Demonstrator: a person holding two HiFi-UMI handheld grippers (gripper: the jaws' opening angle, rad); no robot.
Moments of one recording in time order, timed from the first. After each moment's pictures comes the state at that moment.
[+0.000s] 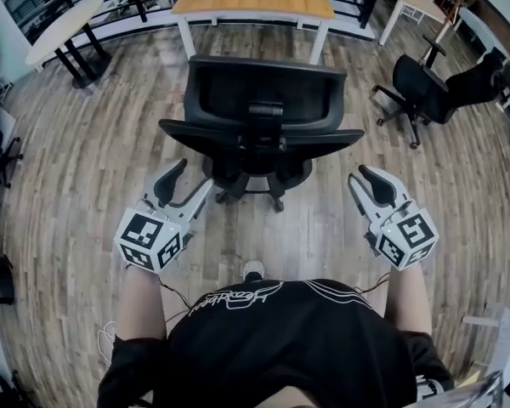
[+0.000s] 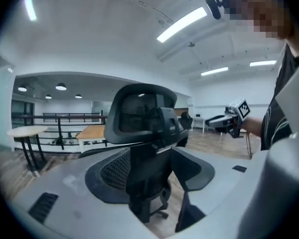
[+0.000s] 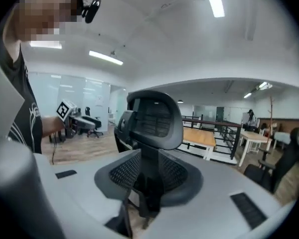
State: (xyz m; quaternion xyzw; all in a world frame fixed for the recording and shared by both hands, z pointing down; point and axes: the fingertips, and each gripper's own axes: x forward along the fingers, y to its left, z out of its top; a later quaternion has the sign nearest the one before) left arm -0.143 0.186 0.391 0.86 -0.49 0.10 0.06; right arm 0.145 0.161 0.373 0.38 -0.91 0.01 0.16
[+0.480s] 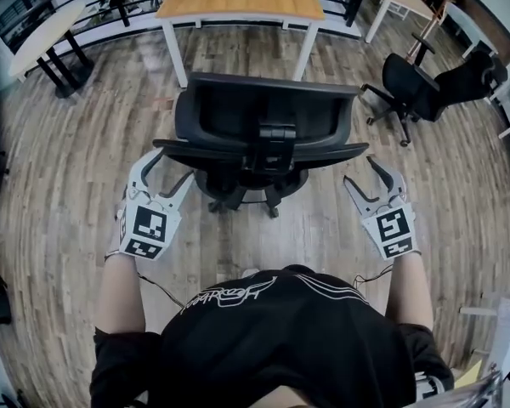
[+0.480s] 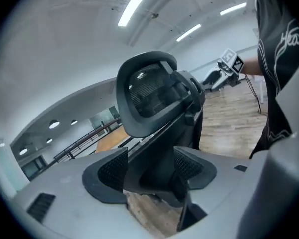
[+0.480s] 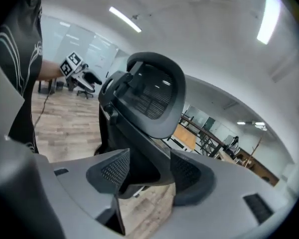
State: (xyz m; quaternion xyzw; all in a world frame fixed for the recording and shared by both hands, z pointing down) left arm -0.210 0.105 0.433 0.82 -0.48 0.29 -0.10; right arm 0.140 0.093 0.416 0.43 -0.83 -0.12 0.33
